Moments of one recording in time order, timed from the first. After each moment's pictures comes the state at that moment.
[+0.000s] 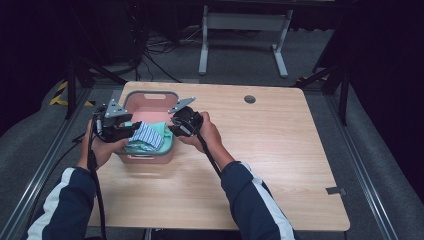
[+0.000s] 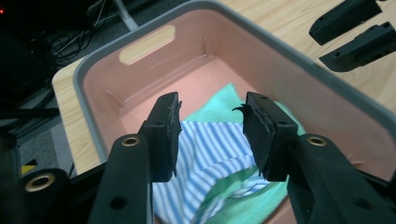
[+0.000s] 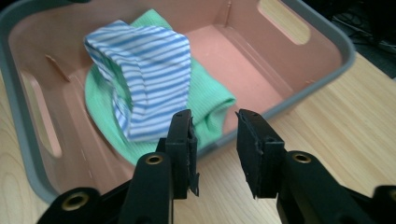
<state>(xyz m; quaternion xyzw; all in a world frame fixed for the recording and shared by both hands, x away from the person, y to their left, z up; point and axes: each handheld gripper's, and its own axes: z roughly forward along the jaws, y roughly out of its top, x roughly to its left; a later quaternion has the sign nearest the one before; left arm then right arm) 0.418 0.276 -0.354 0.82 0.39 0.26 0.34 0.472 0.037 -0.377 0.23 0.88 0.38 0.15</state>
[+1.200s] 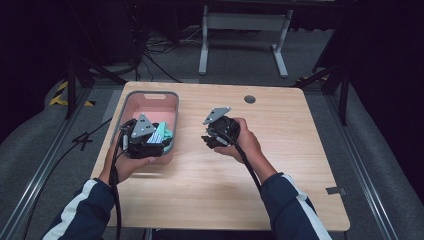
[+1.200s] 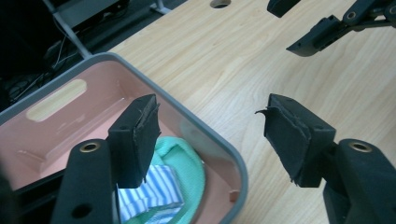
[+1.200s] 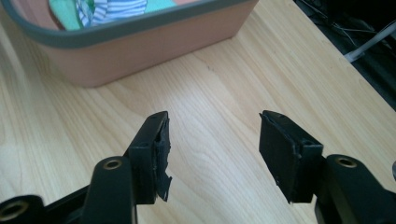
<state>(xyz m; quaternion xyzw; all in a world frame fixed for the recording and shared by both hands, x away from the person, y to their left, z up) 0.374 0.201 -0.351 0.84 0.30 0.24 0.38 0.434 -0.058 -0.364 0.23 0.90 0.31 0.21</state>
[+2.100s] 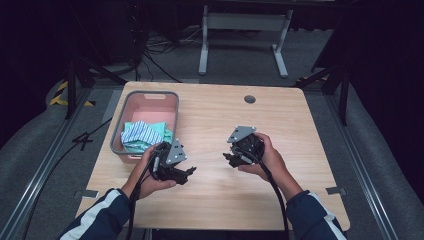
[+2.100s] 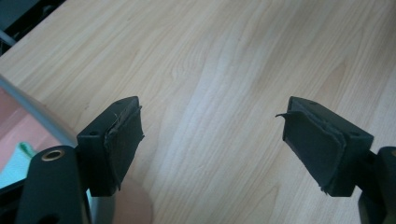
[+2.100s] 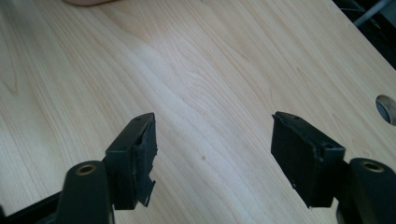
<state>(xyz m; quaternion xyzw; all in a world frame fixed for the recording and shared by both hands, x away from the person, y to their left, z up) 0.347 0.136 -0.401 0.89 0.22 0.20 0.34 0.395 -0.122 -0.388 0.24 0.90 0.29 0.22</state>
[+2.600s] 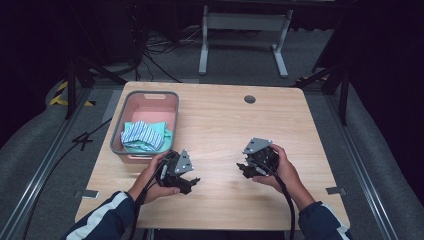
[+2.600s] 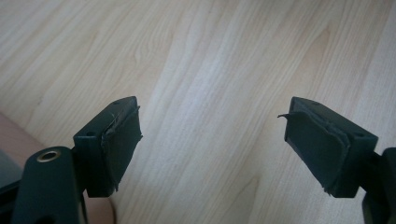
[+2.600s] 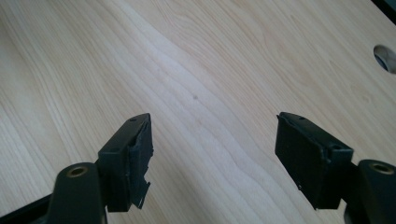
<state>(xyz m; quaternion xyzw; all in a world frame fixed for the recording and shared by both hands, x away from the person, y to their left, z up) 0.343 0.124 -0.430 0.91 0.19 0.17 0.31 0.377 -0.161 -0.415 0.26 0.90 0.28 0.22</state>
